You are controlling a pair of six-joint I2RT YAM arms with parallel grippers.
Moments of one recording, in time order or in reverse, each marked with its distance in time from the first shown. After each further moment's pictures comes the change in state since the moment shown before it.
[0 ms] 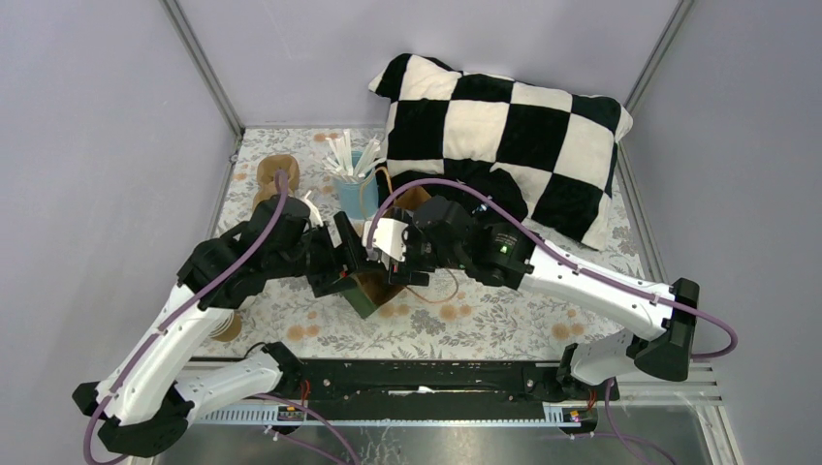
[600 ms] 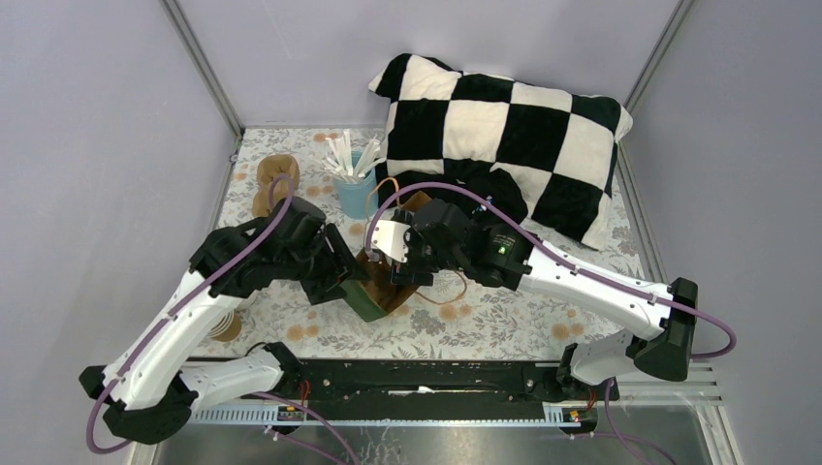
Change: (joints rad) left arm -0.025 0.051 0.049 -0.222 -0.121 -0.138; right arm -0.003 0.000 -0.017 -0.027 0.080 -0.012
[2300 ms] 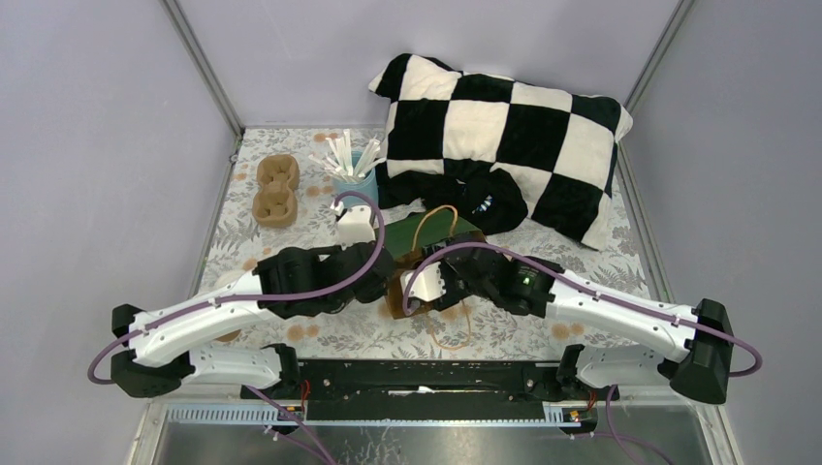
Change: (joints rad) left arm -0.498 0.131 -0.086 0.235 -0.650 0.185; right arm -0.008 -0.227 -0.404 0.089 0.148 -0.421
